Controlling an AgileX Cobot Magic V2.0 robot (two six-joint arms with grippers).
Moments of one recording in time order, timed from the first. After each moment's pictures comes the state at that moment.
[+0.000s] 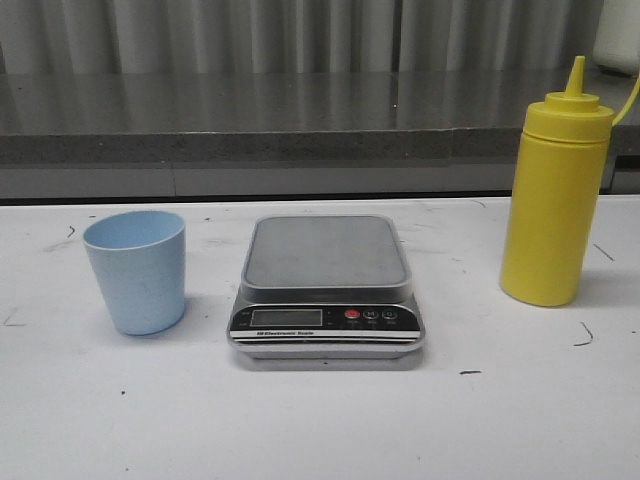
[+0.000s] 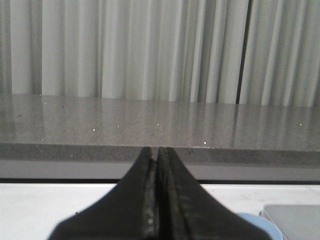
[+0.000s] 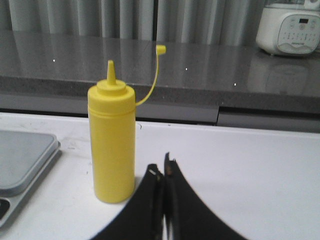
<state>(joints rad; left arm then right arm) -0.07 -0.01 -0.07 0.00 -0.03 -0.05 0.02 -0.01 -0.09 0.04 0.17 -0.03</state>
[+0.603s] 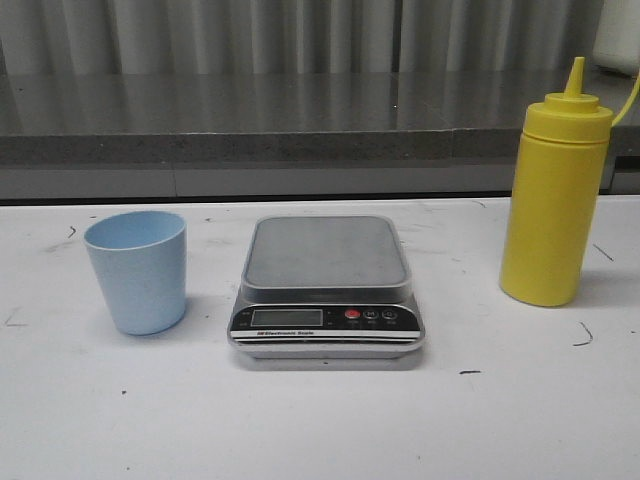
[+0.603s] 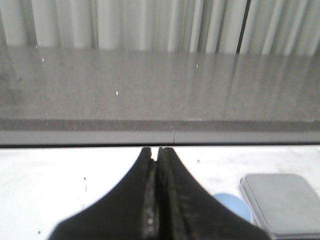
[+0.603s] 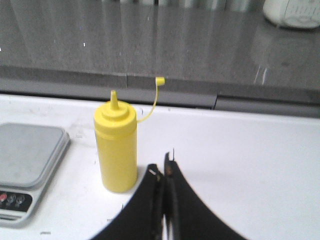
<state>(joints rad) -0.07 0.38 -0.73 0.00 0.61 -0.05 0.02 0.39 -0.62 0.04 0.58 -0.03</state>
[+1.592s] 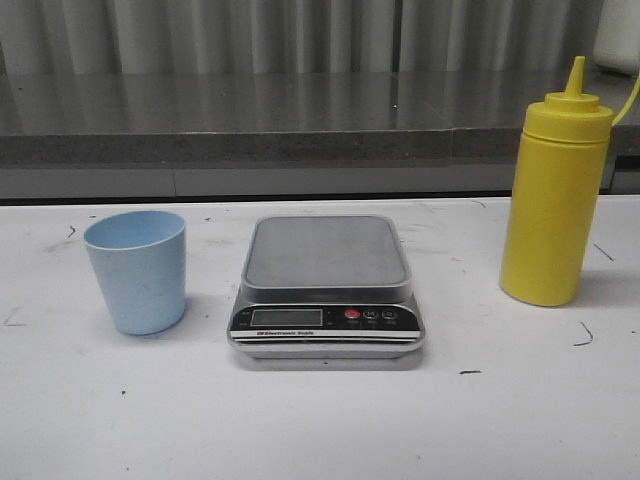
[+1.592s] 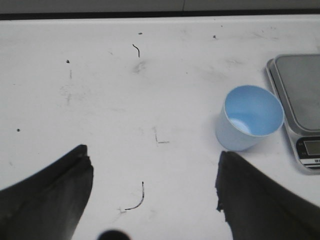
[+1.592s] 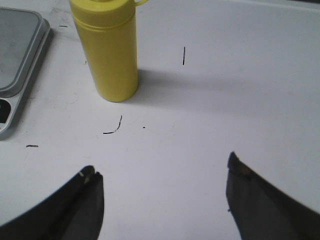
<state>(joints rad) -0.12 0.83 -0.76 -0.01 0.71 -0.03 0.02 0.68 -0.61 0.04 0.68 -0.05</state>
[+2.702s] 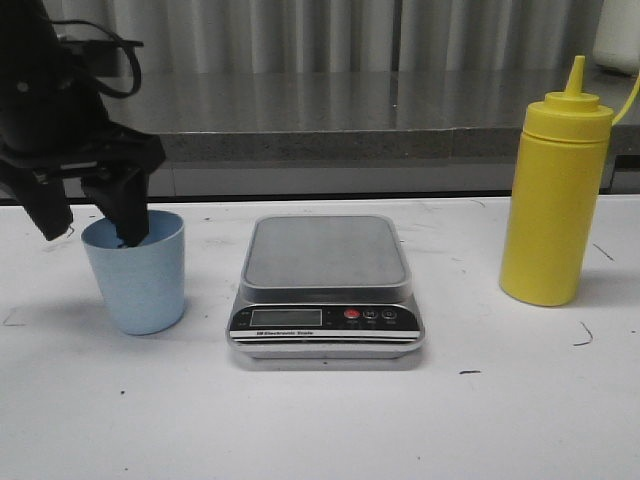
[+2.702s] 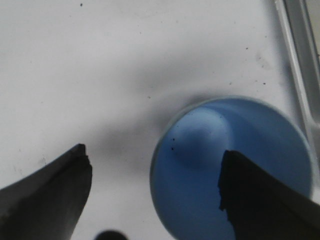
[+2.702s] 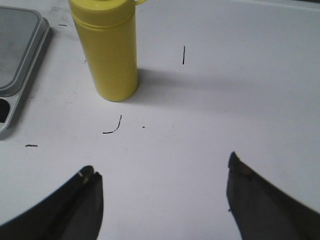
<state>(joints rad) -0.32 1.79 -1.28 -0.02 0.82 -0.02 0.02 0.68 -0.61 0.04 0.69 -0.06</state>
